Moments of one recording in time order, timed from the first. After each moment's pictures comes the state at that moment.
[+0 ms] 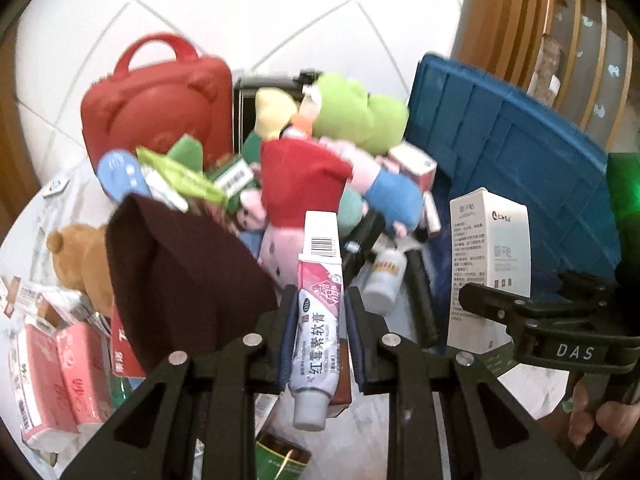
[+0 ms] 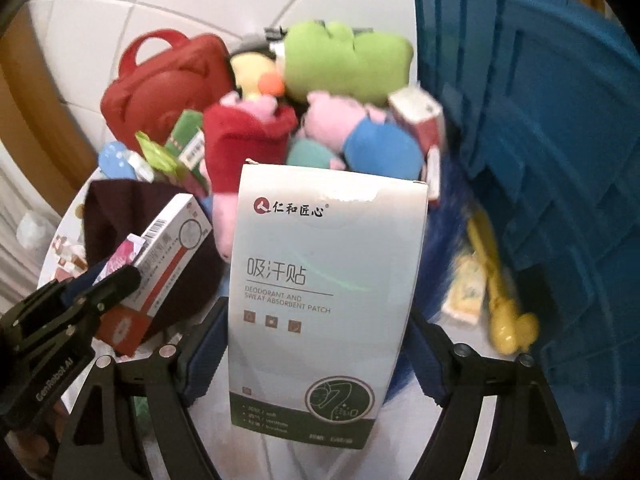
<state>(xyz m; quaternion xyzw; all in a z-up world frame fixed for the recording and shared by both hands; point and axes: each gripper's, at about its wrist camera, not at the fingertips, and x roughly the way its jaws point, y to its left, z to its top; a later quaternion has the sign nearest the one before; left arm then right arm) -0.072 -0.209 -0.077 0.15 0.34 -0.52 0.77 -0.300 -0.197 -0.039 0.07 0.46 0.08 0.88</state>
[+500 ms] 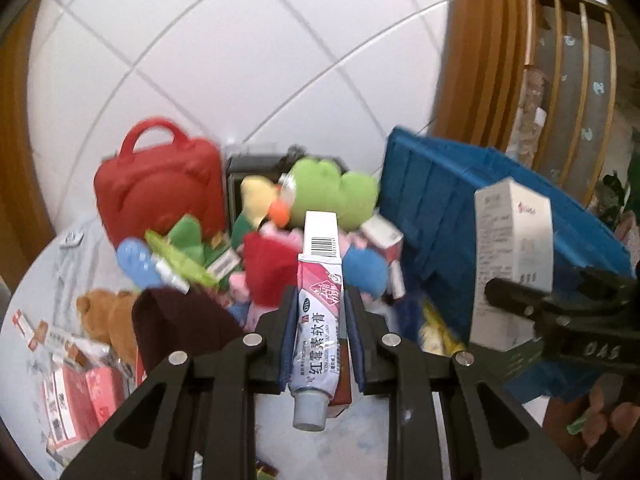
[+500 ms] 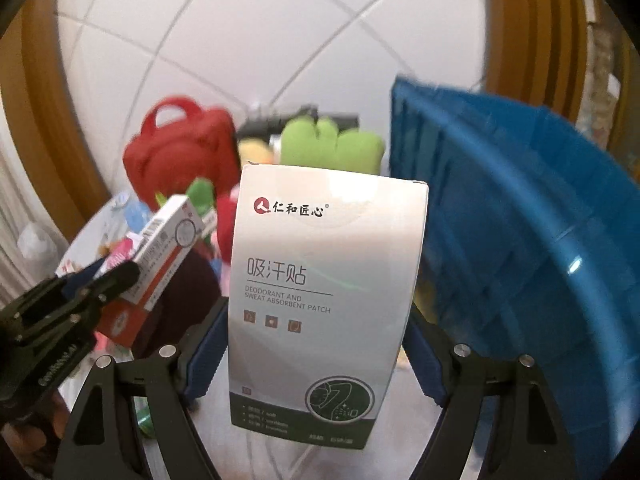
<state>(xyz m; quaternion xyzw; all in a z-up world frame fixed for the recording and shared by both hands) -0.124 -0.211 0.021 0.12 0.26 -0.54 0.79 -0.339 -0.239 0.068 0.05 0.37 0.06 0.93</state>
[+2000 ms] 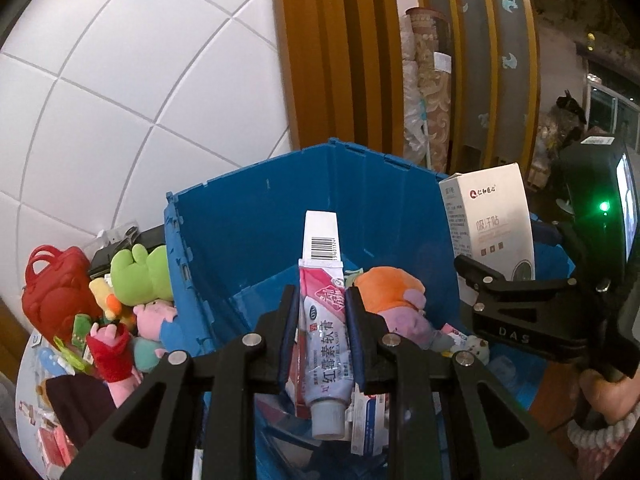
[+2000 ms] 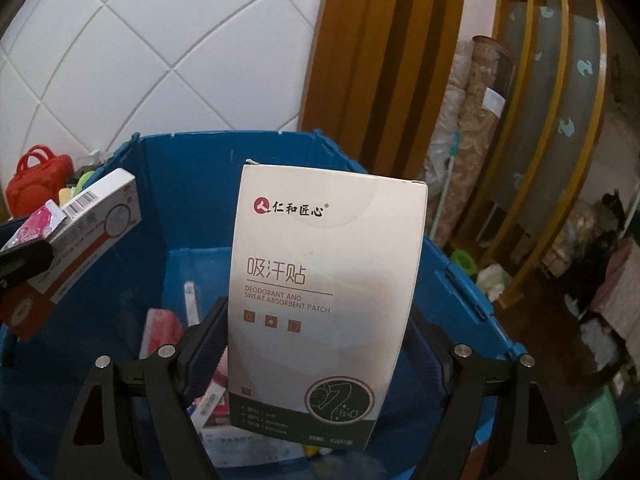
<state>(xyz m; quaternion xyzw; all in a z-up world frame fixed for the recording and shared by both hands) -0.463 -0.403 0.089 0.24 0.19 -0.60 0.74 -0.385 -0.608 0.093 -0.02 0.32 -0.10 0.94</state>
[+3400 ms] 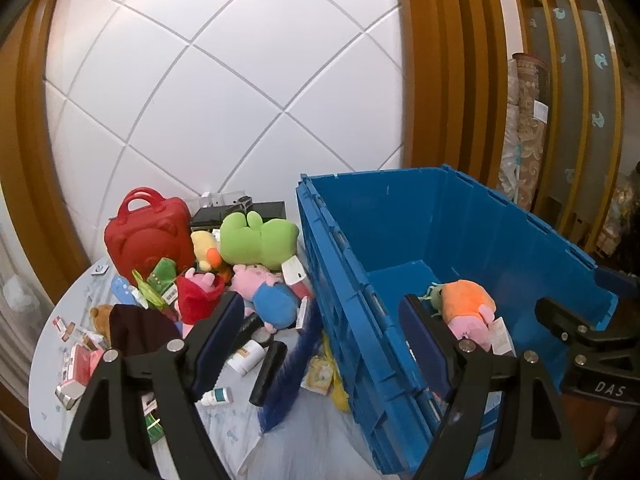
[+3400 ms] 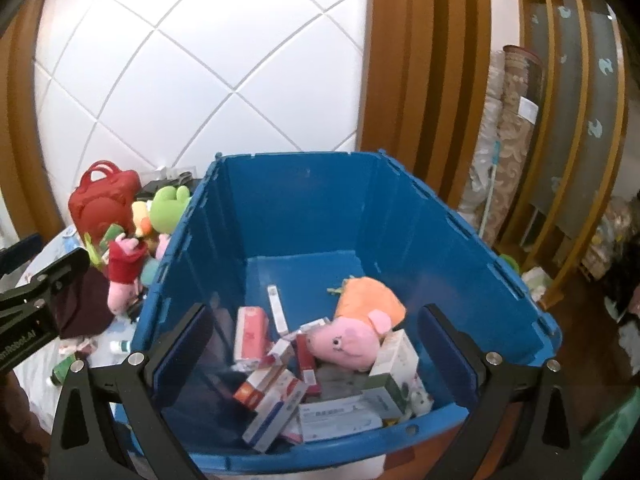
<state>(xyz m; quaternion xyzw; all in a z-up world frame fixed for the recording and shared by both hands) -0.402 -0.296 0.104 0.15 0.21 -0.47 0.84 -0.444 -0.536 0.134 0.01 0.30 -0.01 0.95</state>
